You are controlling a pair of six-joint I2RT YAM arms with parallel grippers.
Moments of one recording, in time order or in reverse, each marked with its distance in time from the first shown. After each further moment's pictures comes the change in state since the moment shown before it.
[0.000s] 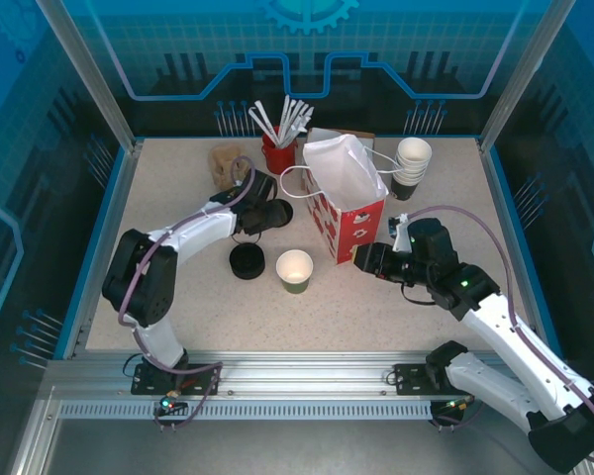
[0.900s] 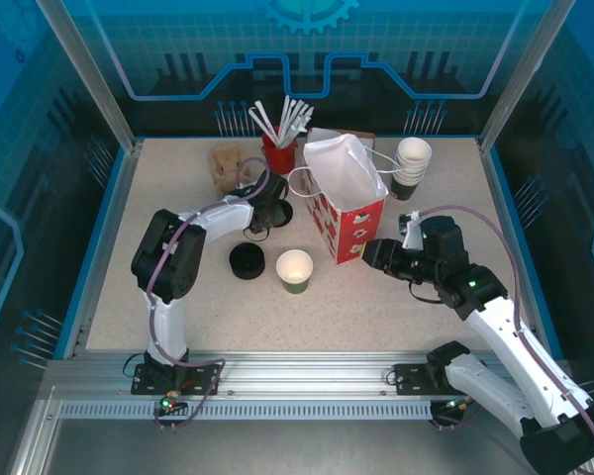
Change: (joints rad) left arm 0.000 0.215 0.114 0.013 -0.158 -0.106; right arm -0.107 -0.029 0.000 -0.015 -0.078 -0.016
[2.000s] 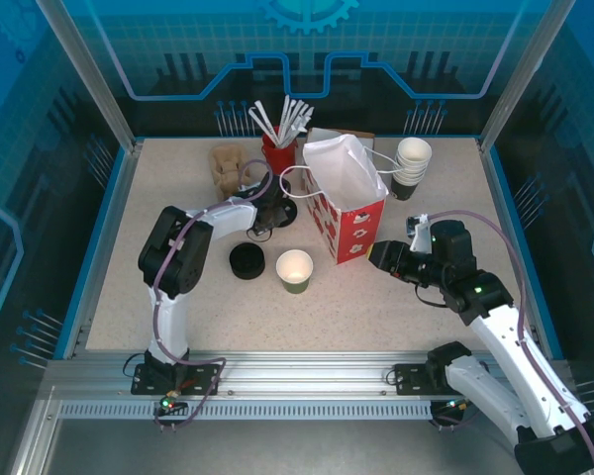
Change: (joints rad) left arm 0.000 0.047 0.006 0.061 -0.006 -0.011; right arm -0.066 -0.054 -0.032 -0.010 -0.050 -0.006
